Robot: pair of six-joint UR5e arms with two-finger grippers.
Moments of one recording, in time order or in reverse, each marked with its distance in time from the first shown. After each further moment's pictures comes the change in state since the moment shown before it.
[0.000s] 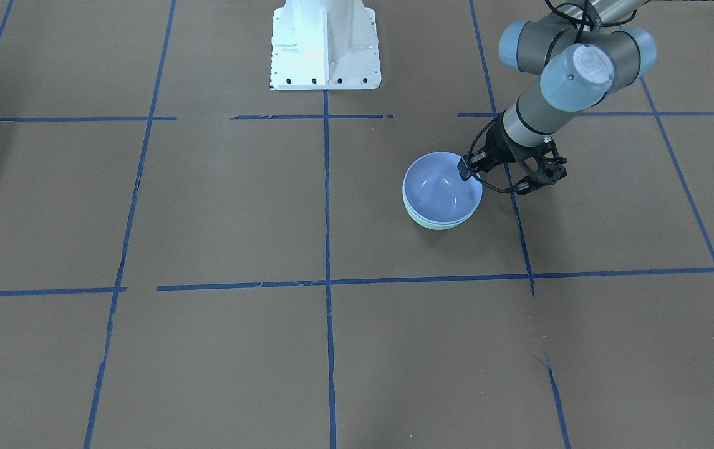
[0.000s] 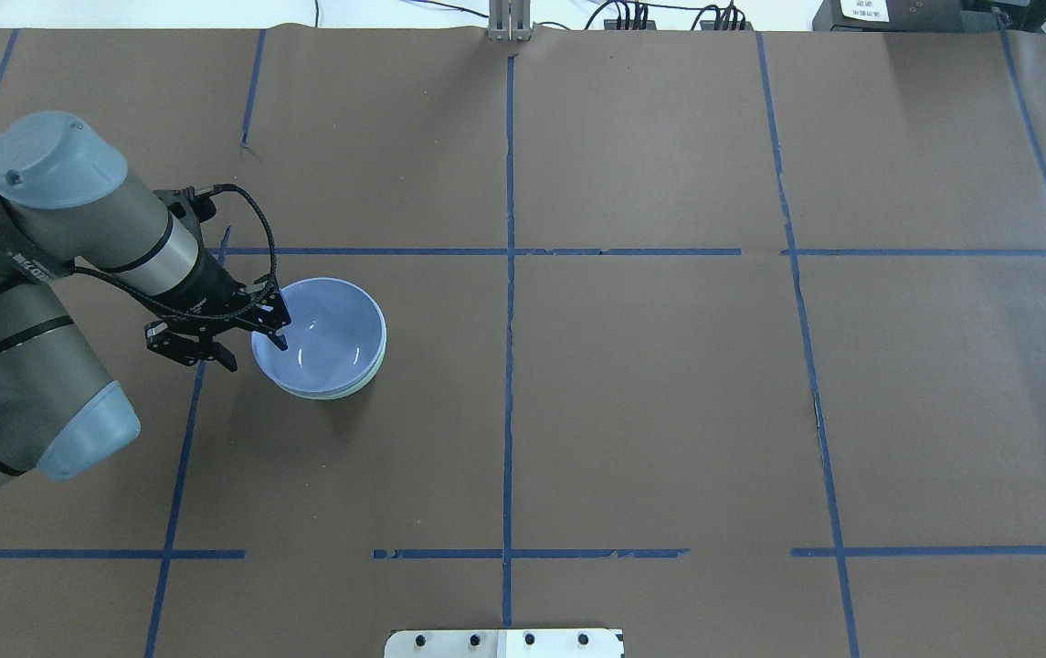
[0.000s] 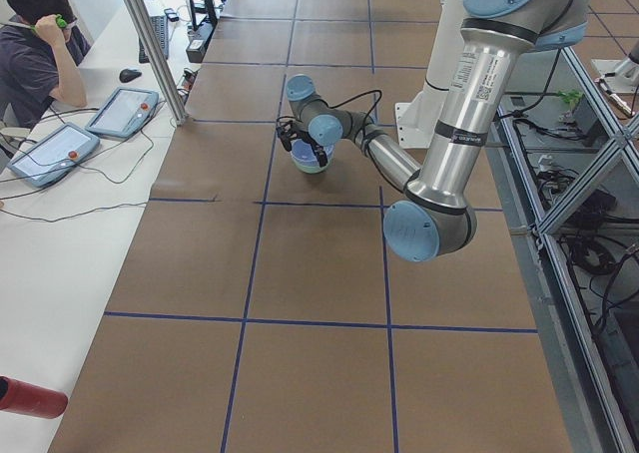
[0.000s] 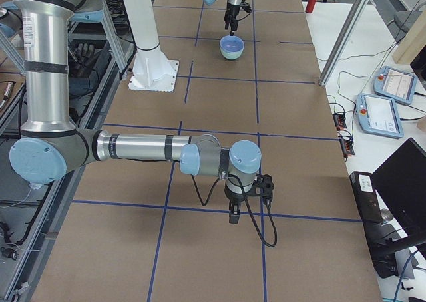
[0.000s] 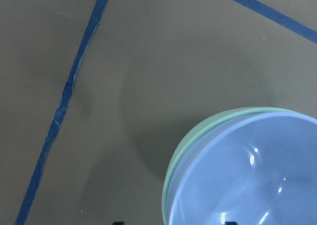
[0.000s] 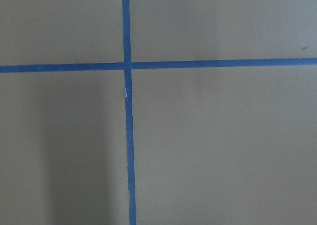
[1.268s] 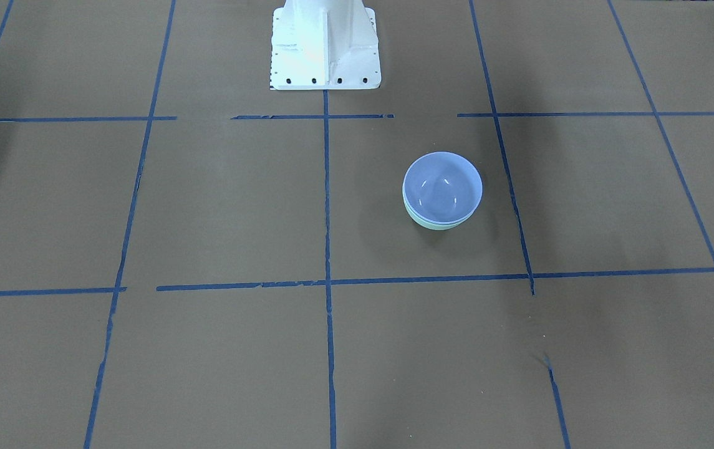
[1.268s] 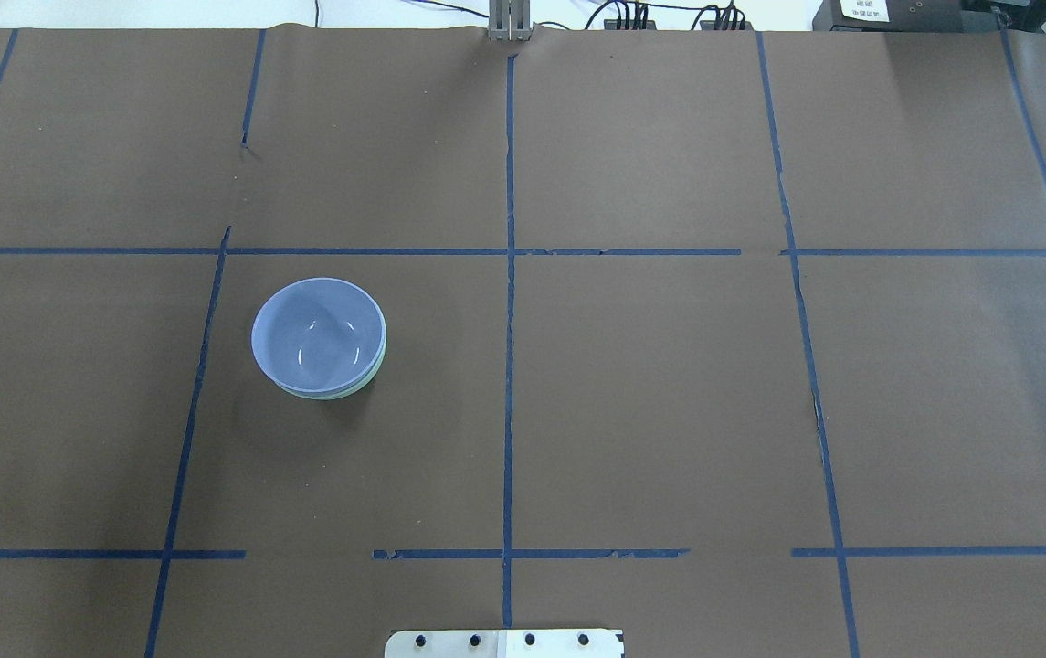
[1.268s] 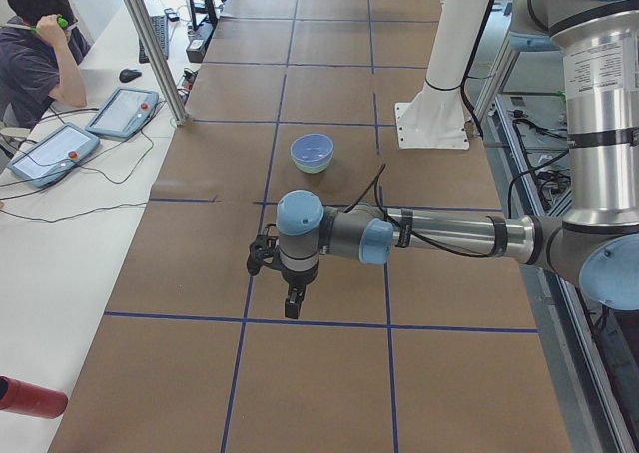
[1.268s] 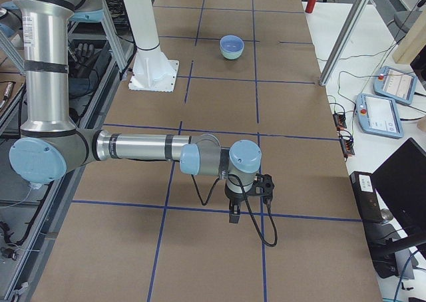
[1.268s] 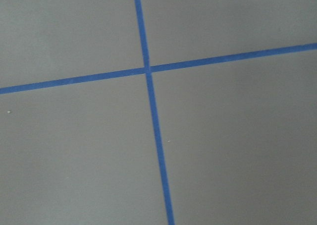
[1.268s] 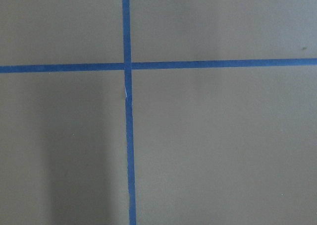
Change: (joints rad) left arm -0.693 0.478 0.089 0.009 -0.001 1.408; right arm 0.000 0.000 0.000 0.000 0.000 -0.001
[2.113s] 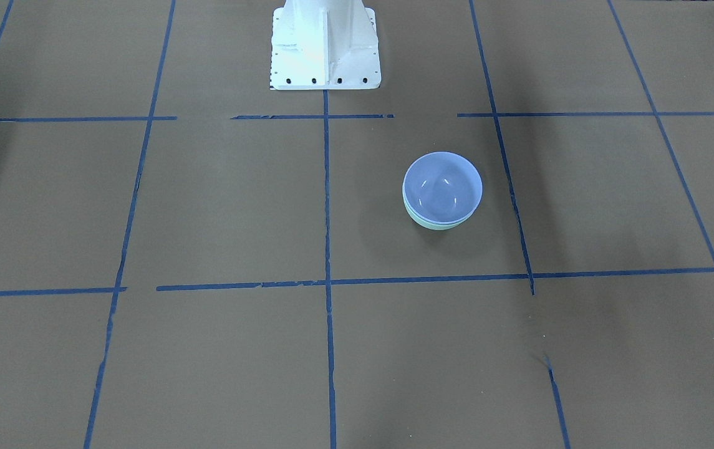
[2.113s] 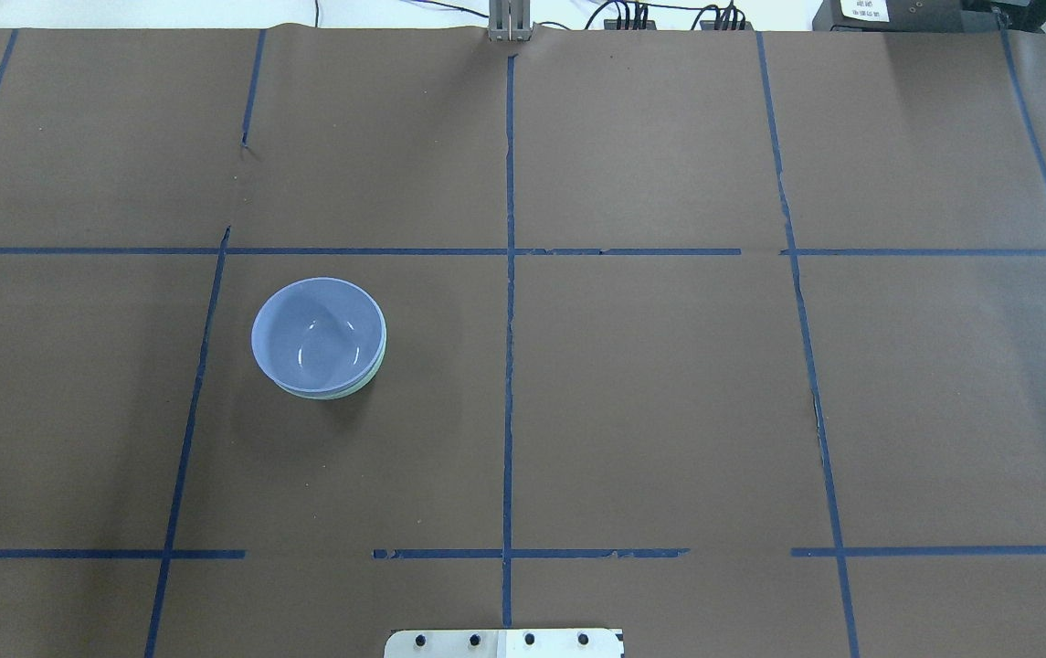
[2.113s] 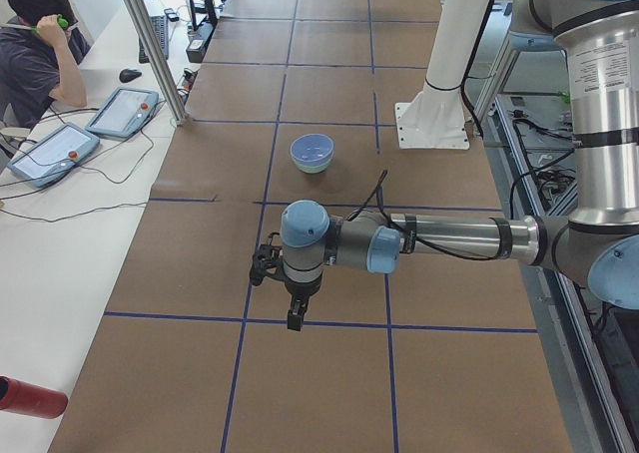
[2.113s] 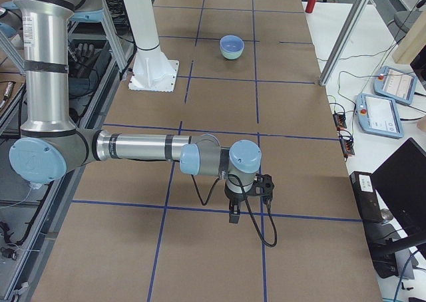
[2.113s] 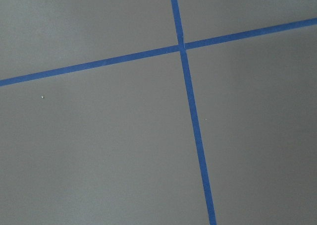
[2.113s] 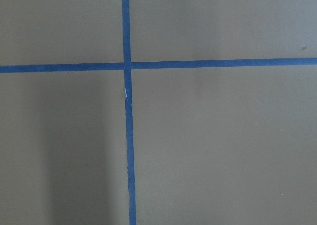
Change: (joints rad) left arm -0.014 0.006 0.007 -0.007 0.010 0.028; right arm 0.000 0.000 0.000 0.000 0.000 0.001
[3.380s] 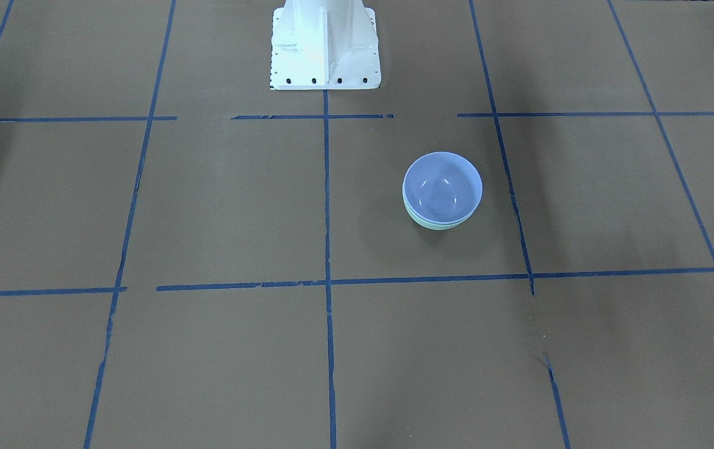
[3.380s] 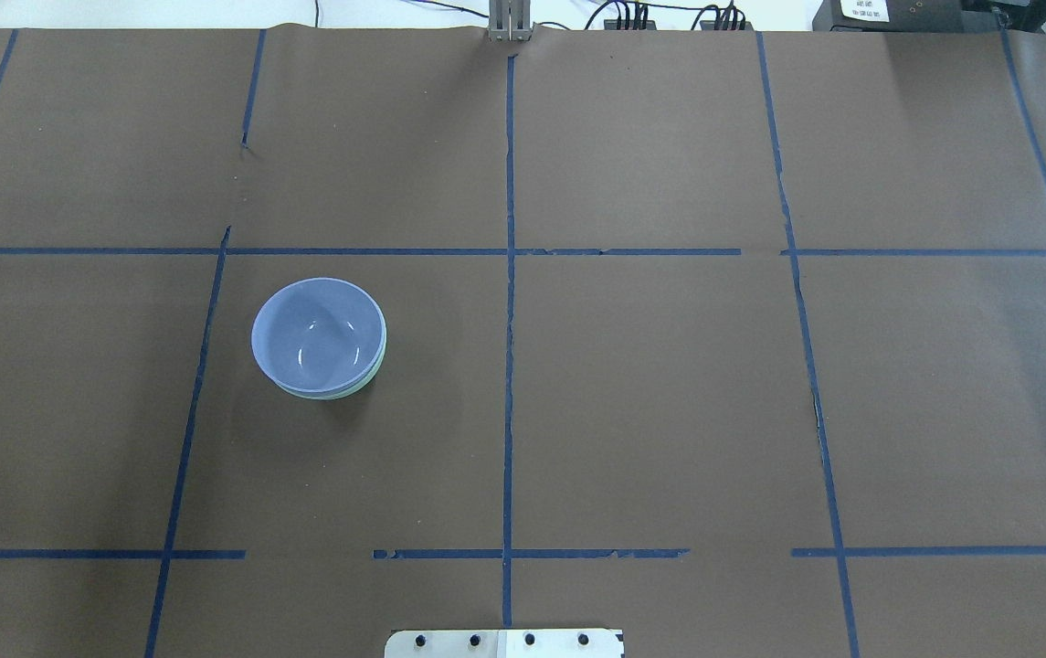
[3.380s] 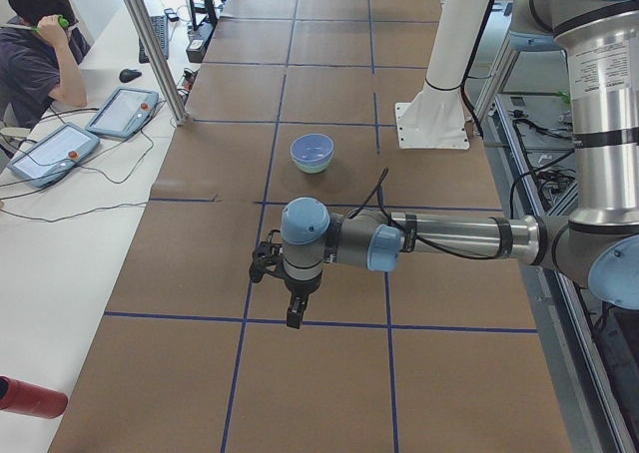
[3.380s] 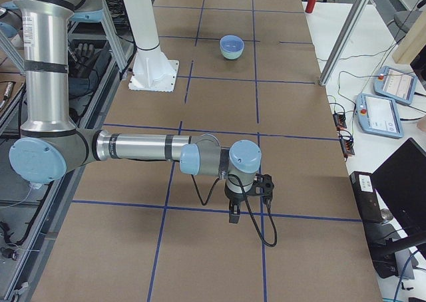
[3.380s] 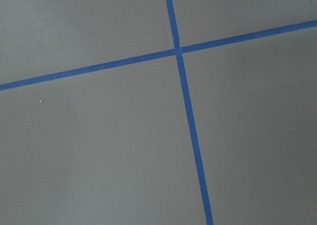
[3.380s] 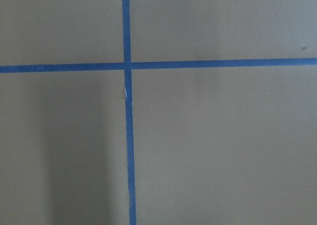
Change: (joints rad) left arm 0.000 0.000 -0.007 0.000 -0.004 0.000; right arm 0.000 0.000 0.000 0.000 0.000 0.000
